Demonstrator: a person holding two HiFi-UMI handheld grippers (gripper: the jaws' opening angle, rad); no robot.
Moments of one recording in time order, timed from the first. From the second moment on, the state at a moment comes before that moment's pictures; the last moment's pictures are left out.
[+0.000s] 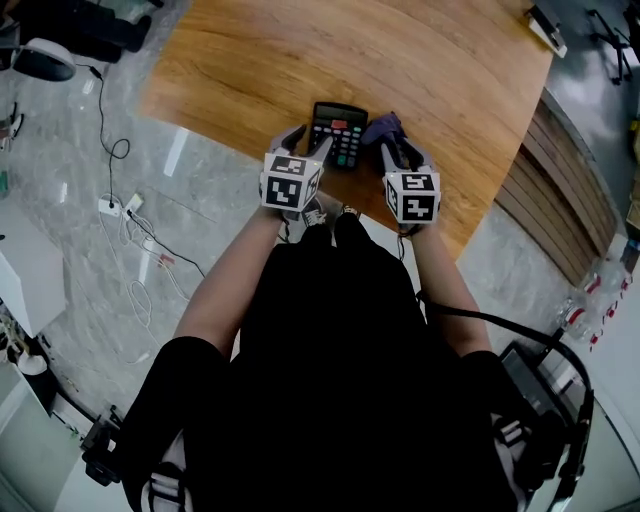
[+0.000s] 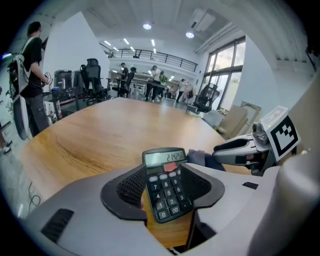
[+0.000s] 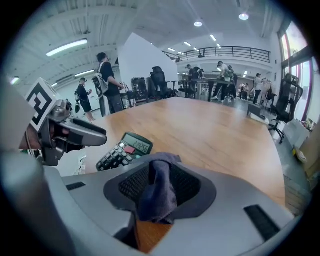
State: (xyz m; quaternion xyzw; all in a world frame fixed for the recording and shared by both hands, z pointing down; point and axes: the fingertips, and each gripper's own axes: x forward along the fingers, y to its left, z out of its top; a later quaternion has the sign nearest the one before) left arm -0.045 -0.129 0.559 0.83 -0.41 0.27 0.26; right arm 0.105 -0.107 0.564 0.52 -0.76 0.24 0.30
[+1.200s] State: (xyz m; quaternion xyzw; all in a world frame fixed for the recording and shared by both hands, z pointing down) left arm -0.034 -0.125 0.345 0.86 -0.51 0.05 0.07; right arm 0.033 -0.120 0.341 0.51 -0.85 0.03 0.10
